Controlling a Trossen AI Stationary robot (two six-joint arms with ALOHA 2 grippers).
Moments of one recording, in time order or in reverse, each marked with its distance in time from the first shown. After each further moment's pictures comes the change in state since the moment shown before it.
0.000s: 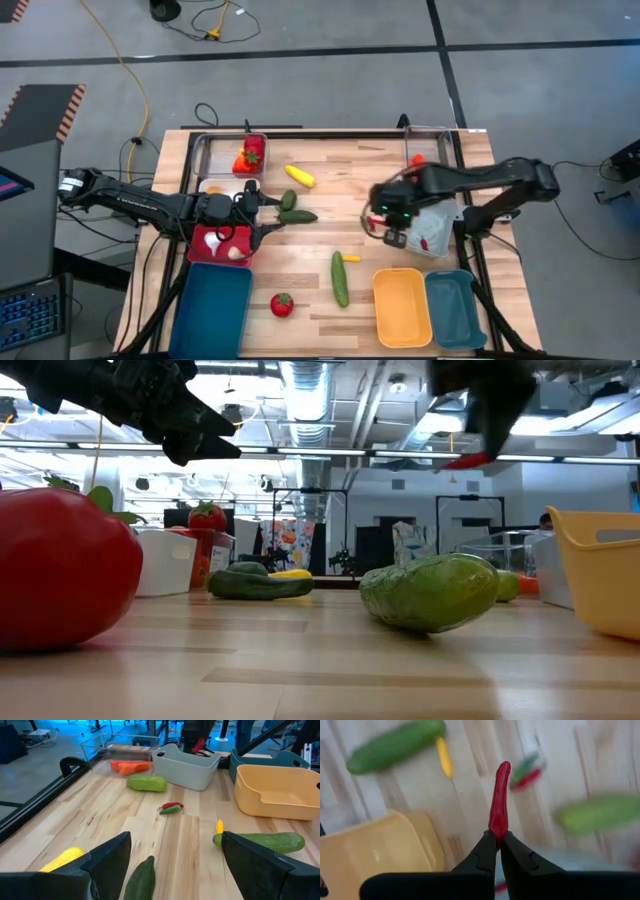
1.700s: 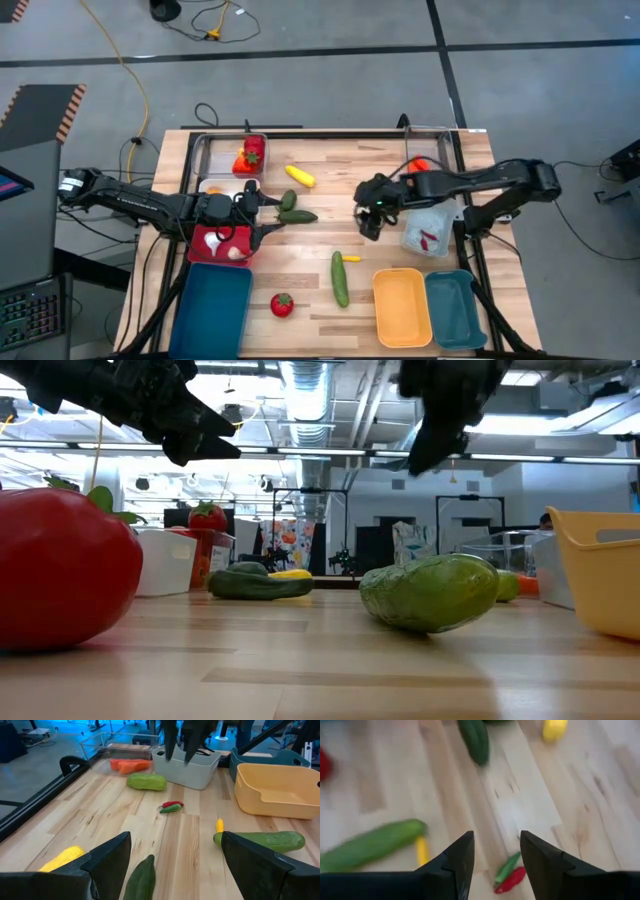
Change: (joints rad) left arm 0.000 0.000 0.000 -0.004 0.000 0.000; right arm -0.055 0.004 -0.190 0.562 0.165 -0.060
